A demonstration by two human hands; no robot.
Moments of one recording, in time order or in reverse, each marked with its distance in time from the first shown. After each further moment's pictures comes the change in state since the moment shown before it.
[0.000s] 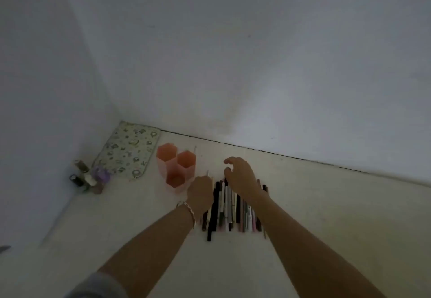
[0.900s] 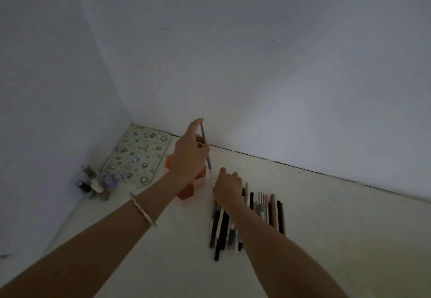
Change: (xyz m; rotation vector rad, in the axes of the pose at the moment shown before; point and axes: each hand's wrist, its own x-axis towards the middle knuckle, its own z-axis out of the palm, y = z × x) left_hand 0.016 -0.026 -0.141 -0.906 0.452 0.085; right_hand 0.051 -0.018 0.078 -0.411 -0.079 0.045
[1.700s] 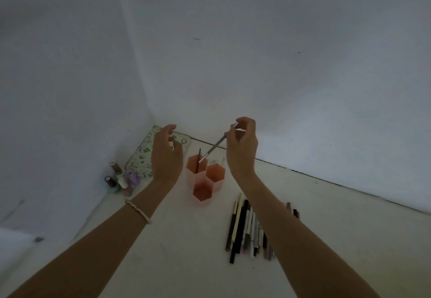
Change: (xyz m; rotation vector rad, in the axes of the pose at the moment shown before) left_hand 0.005 -0.066 -0.066 0.176 0.465 0.121; right_hand -0.004 -0.072 -0.114 1.184 0.617 -0.257
